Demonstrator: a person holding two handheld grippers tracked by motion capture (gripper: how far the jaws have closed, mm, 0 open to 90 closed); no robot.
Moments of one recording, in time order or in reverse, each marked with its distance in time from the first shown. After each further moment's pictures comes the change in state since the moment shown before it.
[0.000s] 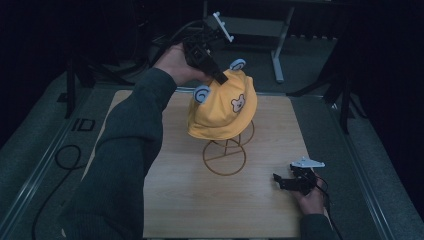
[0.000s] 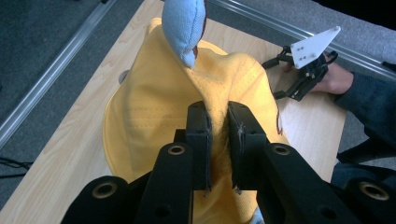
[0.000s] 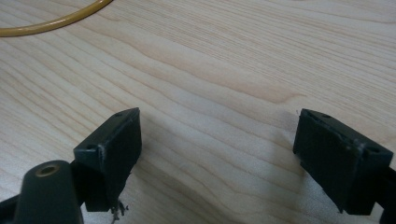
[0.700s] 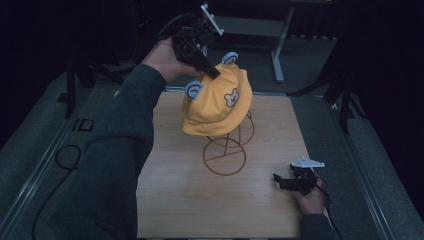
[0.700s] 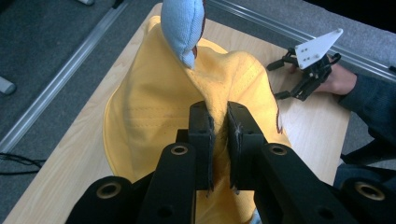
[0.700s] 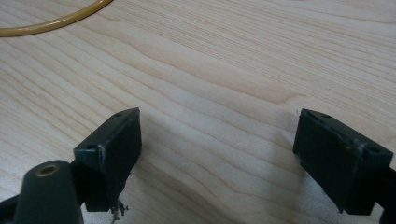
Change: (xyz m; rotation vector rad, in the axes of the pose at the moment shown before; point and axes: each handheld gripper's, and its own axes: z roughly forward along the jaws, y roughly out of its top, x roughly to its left) left arm 0.003 -0.009 -0.024 -0.023 0.027 -0.005; right arm 0.000 0.000 0.000 -0.001 0.000 0.001
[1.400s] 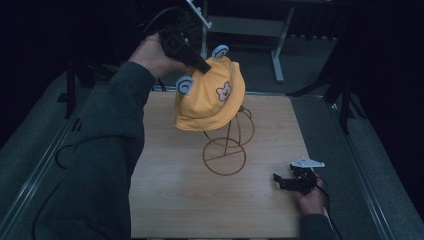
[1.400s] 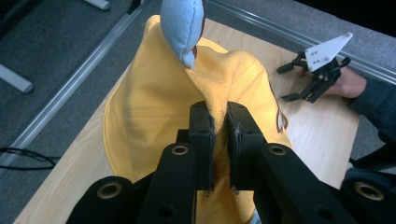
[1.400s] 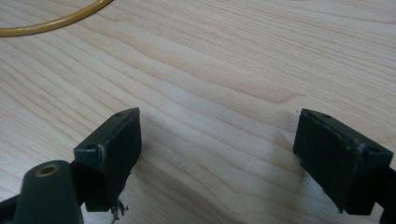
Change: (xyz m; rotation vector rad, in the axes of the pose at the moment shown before) left arm 0.006 -0.012 -0.022 -0.033 0.043 -0.018; right arm 0.000 0.000 0.000 0.001 0.000 0.004
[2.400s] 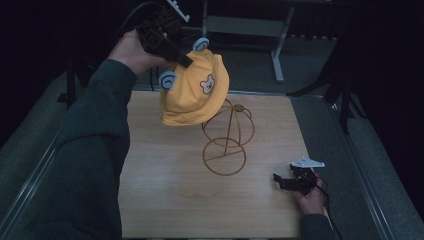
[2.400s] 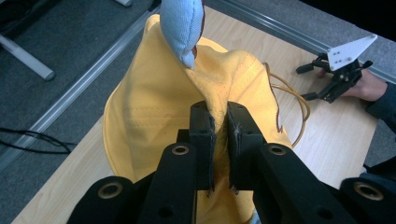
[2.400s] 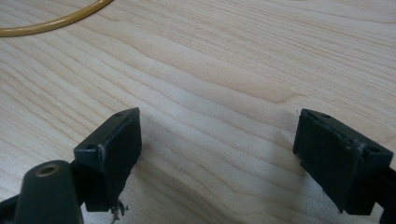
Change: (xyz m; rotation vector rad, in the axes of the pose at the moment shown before) left arm 0.020 -0.024 -0.023 -0.015 0.060 -0.060; right arm 0.000 0.000 0.000 -0.001 0.000 -0.001
